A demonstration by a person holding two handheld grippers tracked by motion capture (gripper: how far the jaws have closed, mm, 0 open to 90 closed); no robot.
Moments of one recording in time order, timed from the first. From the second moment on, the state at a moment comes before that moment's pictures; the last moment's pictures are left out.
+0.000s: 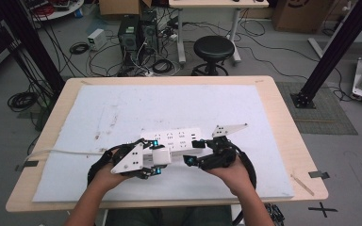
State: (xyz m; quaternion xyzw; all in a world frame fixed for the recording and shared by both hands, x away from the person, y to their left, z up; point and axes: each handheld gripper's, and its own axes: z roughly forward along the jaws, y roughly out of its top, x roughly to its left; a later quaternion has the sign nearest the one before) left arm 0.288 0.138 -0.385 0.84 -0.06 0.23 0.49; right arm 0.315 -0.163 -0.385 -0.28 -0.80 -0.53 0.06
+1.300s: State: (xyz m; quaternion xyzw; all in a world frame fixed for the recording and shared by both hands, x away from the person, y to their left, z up) left arm 0.274 0.105 -0.393 0.82 -0.12 0.30 0.48; right arm 0.322 -0.131 -0.407 -0.26 -0.76 -0.56 0.18
